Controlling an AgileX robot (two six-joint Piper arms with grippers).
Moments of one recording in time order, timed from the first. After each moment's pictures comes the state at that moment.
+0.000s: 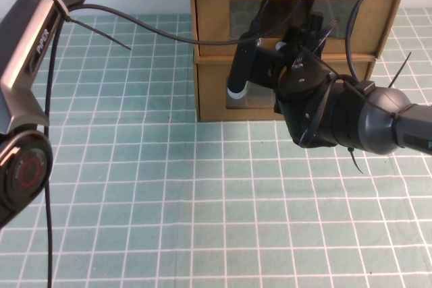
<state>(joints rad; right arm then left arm) 0.67 1.97 -1.41 -1.62 0.66 0.67 -0.39 2.29 -2.52 -0.70 1.07 0.53</state>
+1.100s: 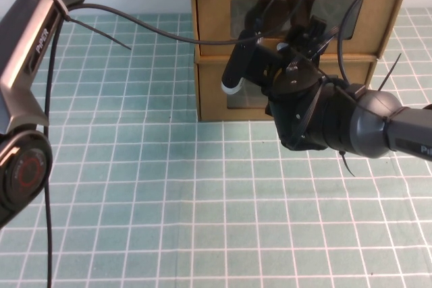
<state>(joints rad) 0.71 1.97 -1.43 -1.53 0.72 0.74 -0.39 2.29 -2.52 -0.70 1.08 0.53</state>
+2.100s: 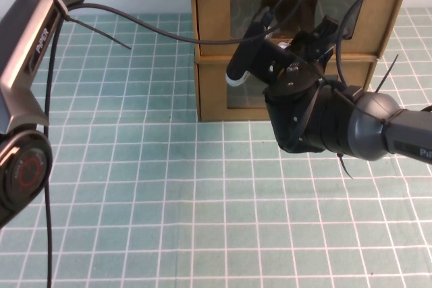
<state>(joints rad) 0.72 1.97 -1.43 -1.53 0.82 0.83 -0.39 2.29 -2.52 -0.70 1.08 0.53</state>
